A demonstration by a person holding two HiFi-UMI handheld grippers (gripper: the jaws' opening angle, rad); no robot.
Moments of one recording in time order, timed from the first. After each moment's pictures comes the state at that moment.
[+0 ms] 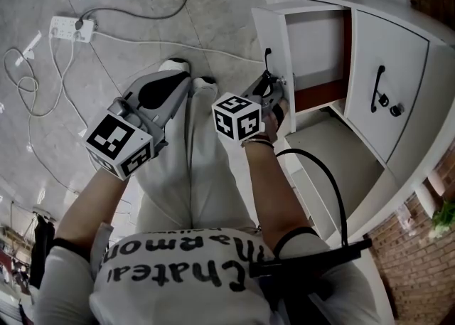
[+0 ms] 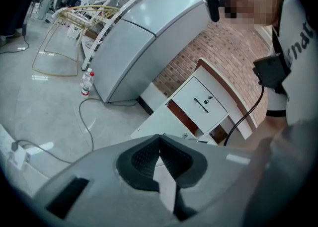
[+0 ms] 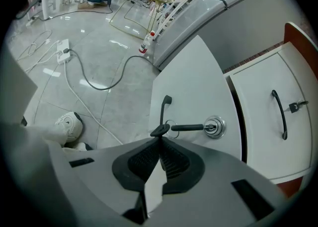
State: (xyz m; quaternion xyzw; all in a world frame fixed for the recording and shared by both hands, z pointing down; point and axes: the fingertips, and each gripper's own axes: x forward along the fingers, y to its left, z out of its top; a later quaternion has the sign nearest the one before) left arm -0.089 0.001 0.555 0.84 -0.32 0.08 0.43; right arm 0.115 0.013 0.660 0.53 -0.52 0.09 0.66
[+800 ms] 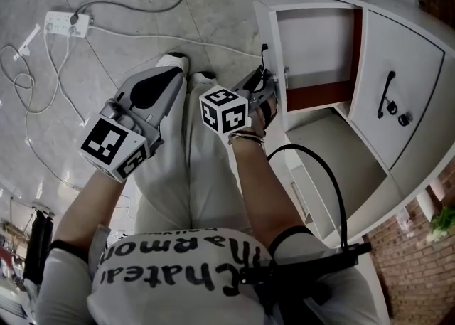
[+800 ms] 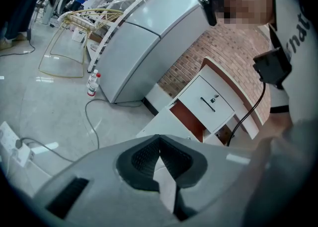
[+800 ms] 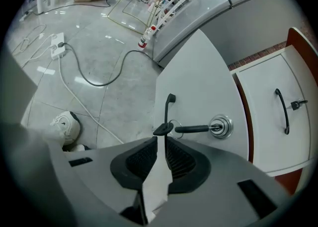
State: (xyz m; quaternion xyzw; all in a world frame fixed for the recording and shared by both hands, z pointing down) left arm -0.100 -0.001 0.575 0.83 -0.35 0.09 0.42; right arm 0.104 0.019 0.689 0.54 -0.49 0.09 0.67
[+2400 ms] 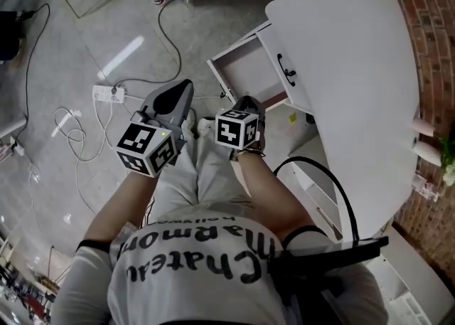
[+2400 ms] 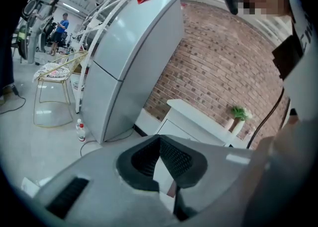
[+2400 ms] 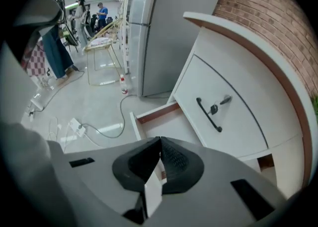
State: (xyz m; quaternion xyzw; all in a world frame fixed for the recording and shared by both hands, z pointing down) left arm -0.034 -0.067 0.298 0.87 -0.38 0.09 0.32; right arm 0.124 -0.012 0.439 0.62 -0.56 0.28 0.47
